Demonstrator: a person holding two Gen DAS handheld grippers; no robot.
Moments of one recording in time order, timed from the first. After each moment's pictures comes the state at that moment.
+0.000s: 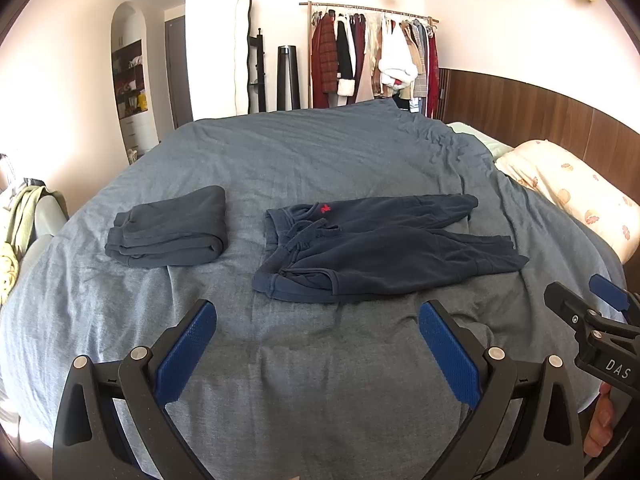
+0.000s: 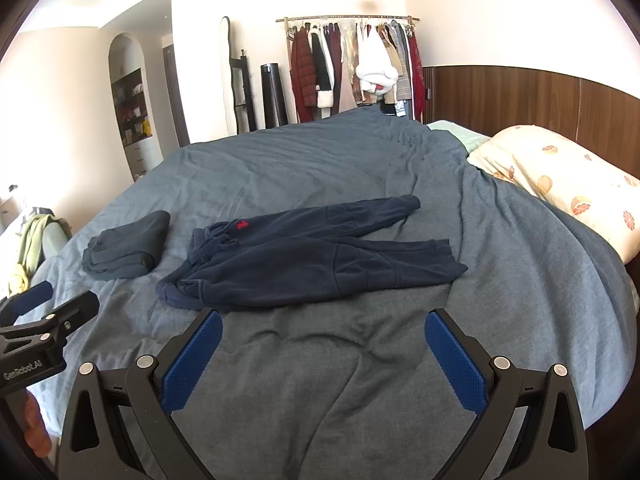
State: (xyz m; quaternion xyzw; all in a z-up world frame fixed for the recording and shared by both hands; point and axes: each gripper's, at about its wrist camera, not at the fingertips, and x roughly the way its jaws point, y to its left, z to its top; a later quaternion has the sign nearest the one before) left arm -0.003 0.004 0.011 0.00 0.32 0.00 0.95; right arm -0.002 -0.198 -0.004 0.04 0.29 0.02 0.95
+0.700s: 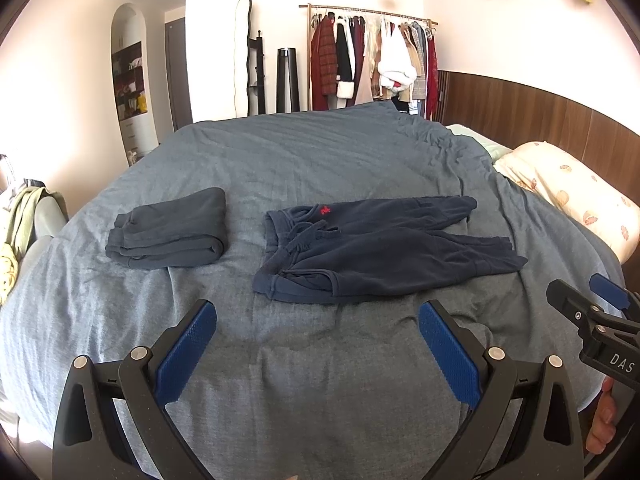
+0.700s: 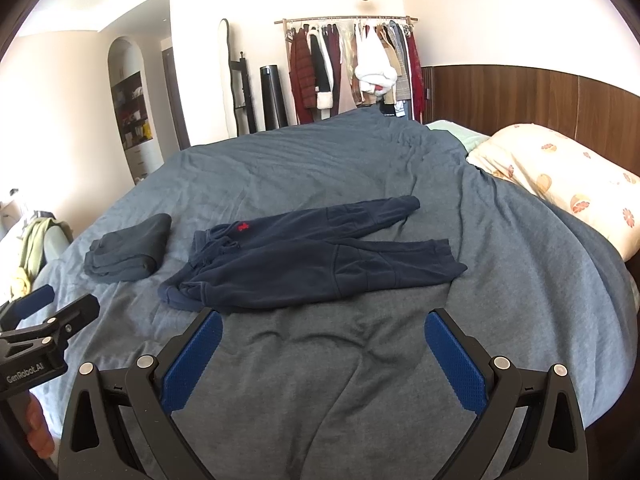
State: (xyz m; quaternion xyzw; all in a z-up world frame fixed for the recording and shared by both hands) left arm -0.007 0.002 0.014 0.00 0.31 0.00 0.95; right arm -0.006 -0.198 0.004 0.05 0.29 0.02 0.96
